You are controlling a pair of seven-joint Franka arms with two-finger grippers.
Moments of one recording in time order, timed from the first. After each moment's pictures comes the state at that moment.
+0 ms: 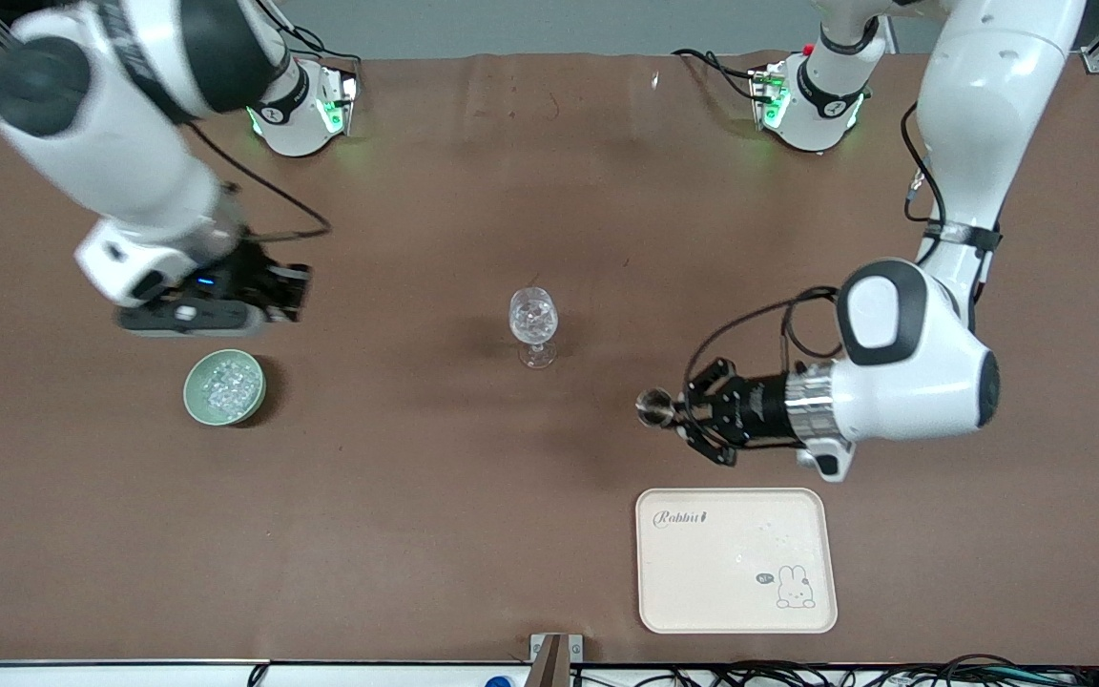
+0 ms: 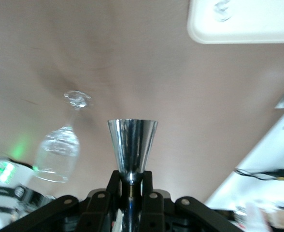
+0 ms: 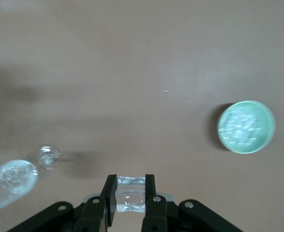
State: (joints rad) left arm -0.06 0.68 -0.28 -1.35 -0.75 2.05 -1.48; right arm 0.46 0.20 -0.05 -1.56 0.00 1.78 0.45
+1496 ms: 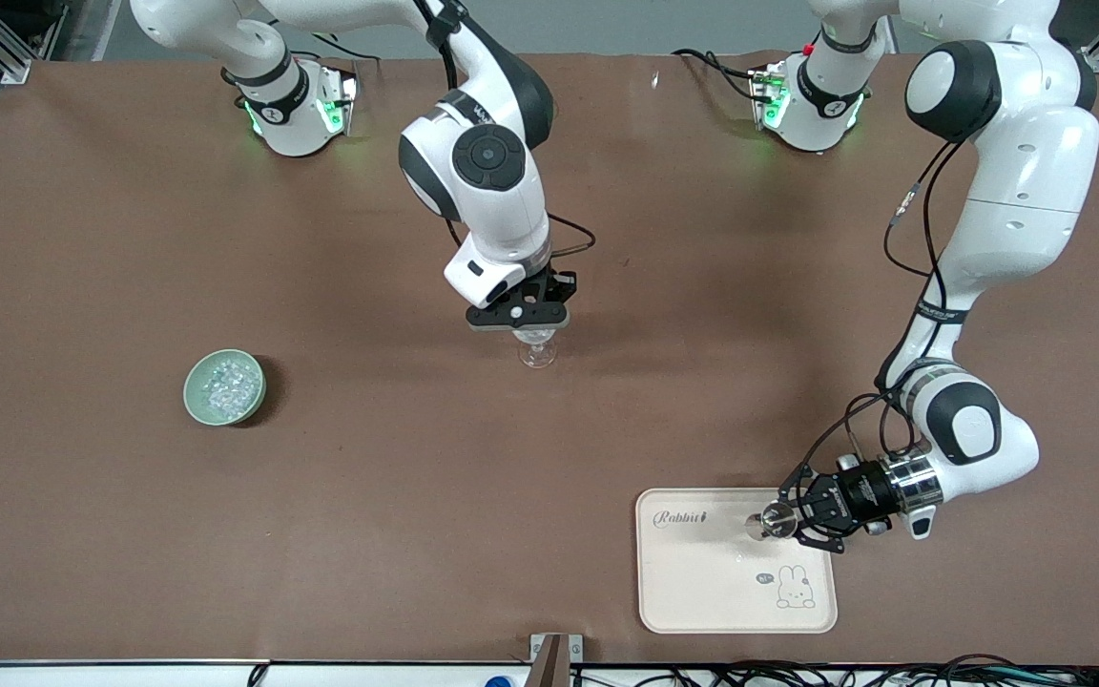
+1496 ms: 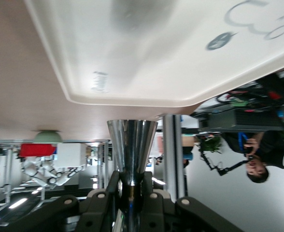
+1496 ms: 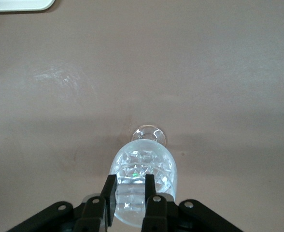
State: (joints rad) left arm 0.15 1.05 -0.27 -1.21 -1.32 2.13 -0.93; right arm 0.81 0.50 -0.06 -1.50 0.08 2.07 0.73
